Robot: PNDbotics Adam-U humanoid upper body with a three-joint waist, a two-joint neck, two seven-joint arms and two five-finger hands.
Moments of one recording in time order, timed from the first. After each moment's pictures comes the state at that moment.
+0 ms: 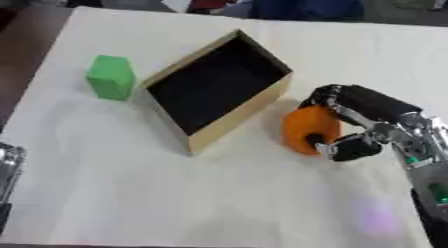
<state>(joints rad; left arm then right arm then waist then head) -0.36 0.35 0.03 -1.98 -0.24 -0.08 0.72 -0.70 -0.37 0.15 -1.53 0.87 -0.25 0.59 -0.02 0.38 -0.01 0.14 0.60</state>
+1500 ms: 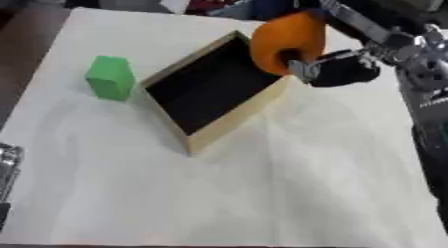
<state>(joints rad) -0.36 0.35 0.03 -1.98 -0.24 -0.08 0.72 -0.99 -0.34 0.16 -1.66 0.63 -0.12 0.54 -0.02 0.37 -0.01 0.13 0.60</state>
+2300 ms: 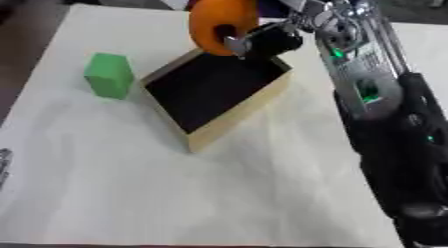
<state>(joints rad) -0.38 0.34 0.01 -1.98 -0.23 -0.08 0.71 -1.10 -0.19 0.19 -1.38 0.70 -0.17 0.53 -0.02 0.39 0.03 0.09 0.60</state>
